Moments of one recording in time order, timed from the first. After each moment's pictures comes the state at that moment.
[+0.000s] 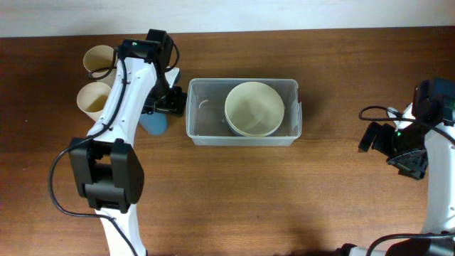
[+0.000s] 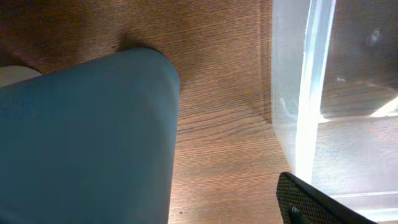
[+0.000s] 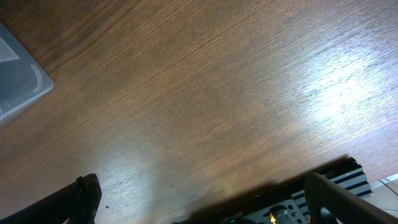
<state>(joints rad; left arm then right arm) -0.17 2.13 1.98 -1.41 -0.03 0.01 -0.36 1.49 1.40 -1.45 -0.05 0.23</state>
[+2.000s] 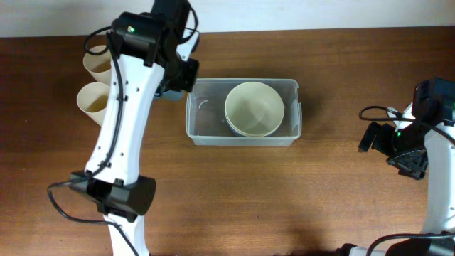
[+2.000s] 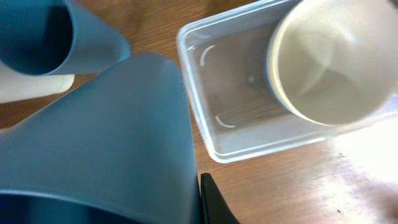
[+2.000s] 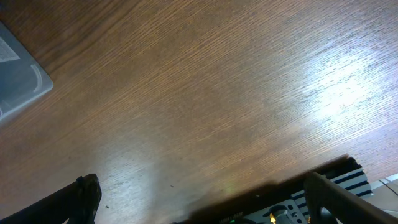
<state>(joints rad) -0.34 2.08 2.52 -1.69 -0.04 0.00 -0.36 1.49 1.40 -1.45 -0.05 0.23</state>
